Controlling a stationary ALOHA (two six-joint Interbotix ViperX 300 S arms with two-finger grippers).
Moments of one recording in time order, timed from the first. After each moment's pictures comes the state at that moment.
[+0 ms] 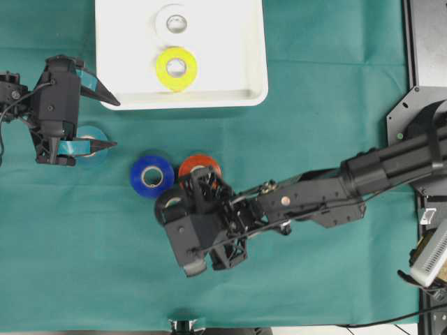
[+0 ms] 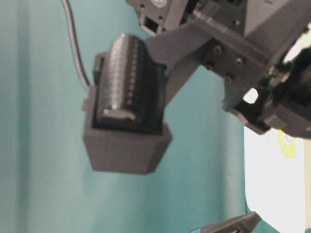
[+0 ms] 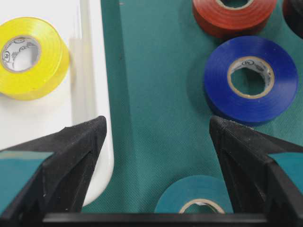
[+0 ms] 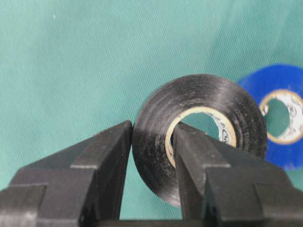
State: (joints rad) left arm 0.02 -0.28 0.99 -0.02 -0.06 0.15; right arm 0.33 0.25 0.36 -0.24 0.30 0.31
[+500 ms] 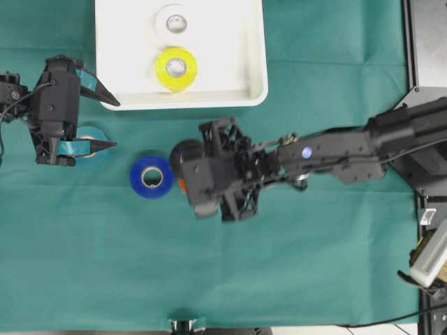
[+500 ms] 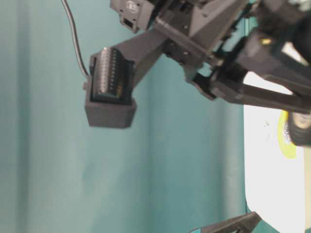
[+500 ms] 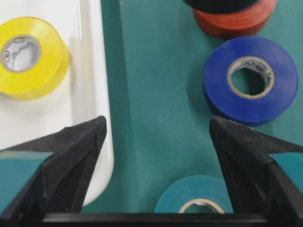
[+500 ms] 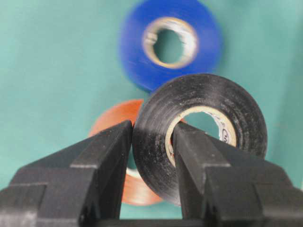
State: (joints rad) left arm 0.02 -0.28 0.99 -0.02 -0.06 0.15; right arm 0.17 0.10 0.50 -0.28 0.31 0.31
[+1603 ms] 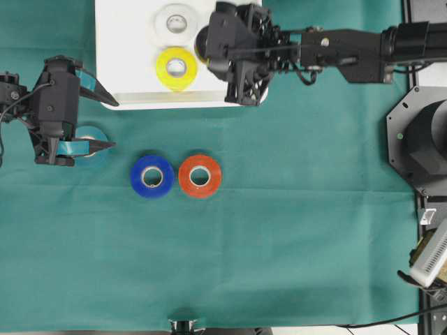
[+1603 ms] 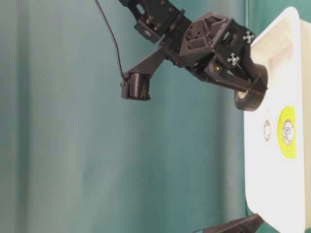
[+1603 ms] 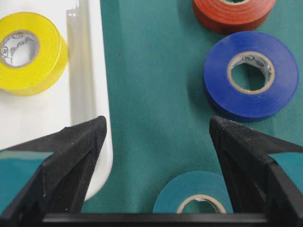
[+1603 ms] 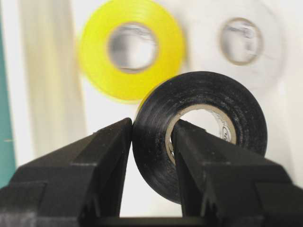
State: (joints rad) left arm 0.02 -0.28 1.00 -0.02 -0.06 0.15; right arm -0.27 0.05 0.62 -0.37 0.17 0.31
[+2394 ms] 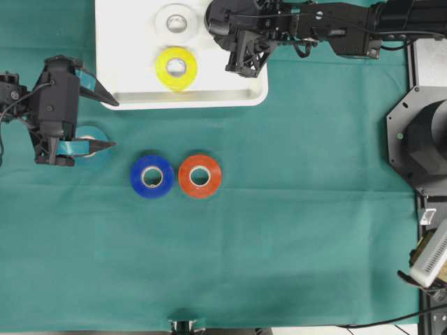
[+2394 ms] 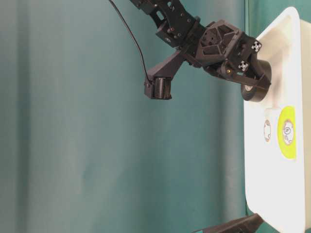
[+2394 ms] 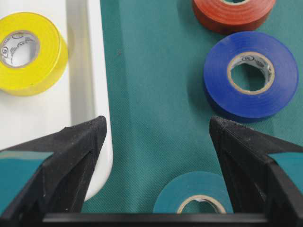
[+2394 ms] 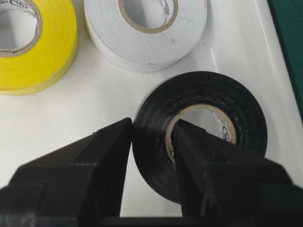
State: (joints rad) left arm 0.02 -0.28 1.00 -0.02 -0.06 0.15; right arm -0.41 0.14 0.60 -0.39 0.11 0.30
